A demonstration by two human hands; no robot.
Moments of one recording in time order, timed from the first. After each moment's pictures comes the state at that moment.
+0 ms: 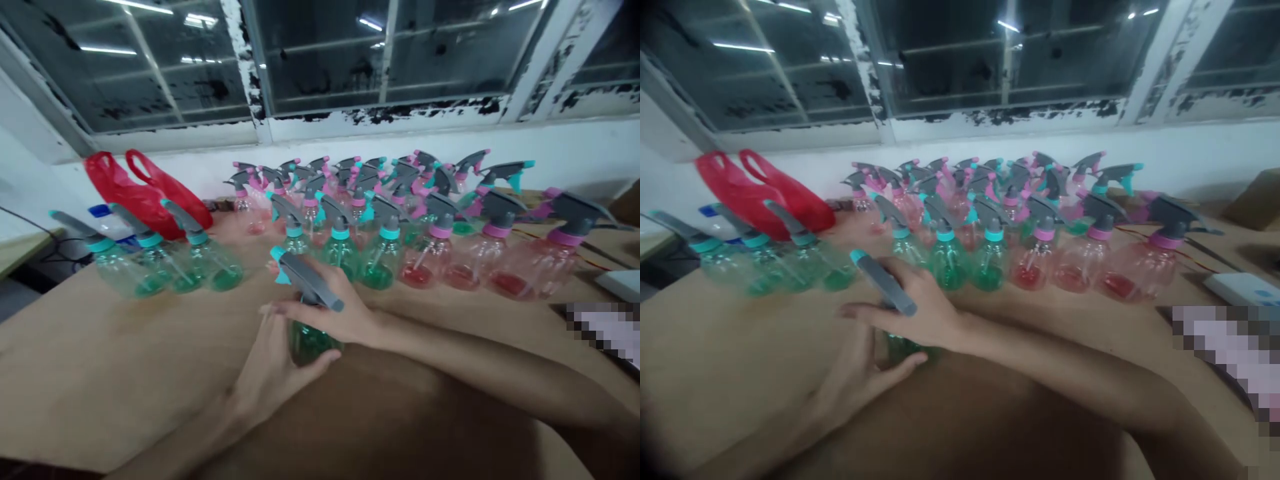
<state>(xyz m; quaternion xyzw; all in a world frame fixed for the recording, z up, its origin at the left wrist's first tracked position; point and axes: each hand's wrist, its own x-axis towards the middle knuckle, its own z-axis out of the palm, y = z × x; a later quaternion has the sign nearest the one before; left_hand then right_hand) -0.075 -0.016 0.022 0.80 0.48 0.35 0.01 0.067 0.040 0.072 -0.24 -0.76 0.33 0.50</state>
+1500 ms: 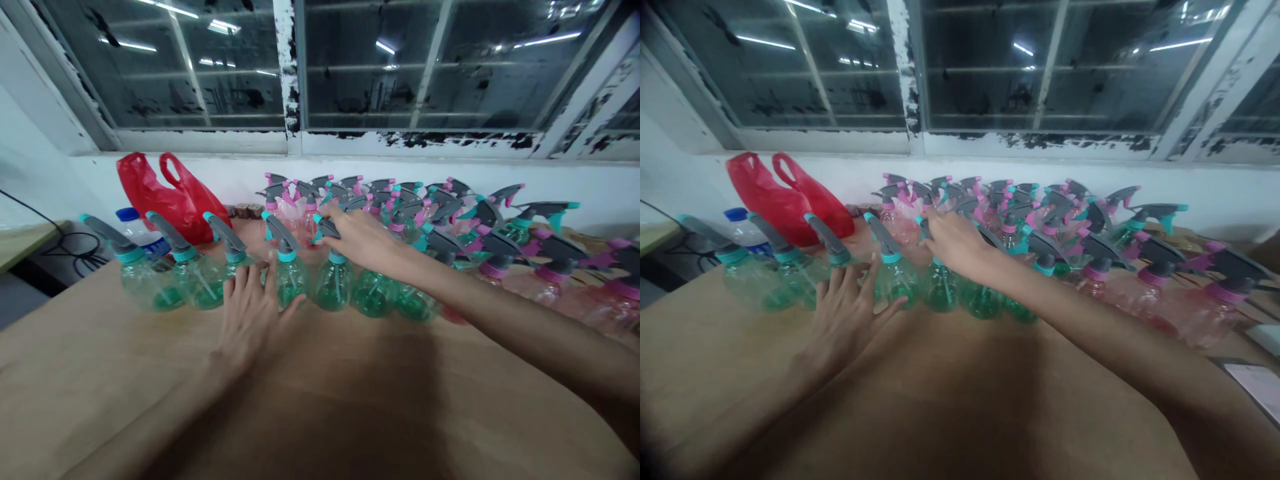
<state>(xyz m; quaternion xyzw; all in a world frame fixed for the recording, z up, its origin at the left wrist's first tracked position) -0.159 0.060 0.065 0.72 0.62 0.17 -0.25 0.029 0.140 0.146 -0.47 -0.86 -0.05 0.19</state>
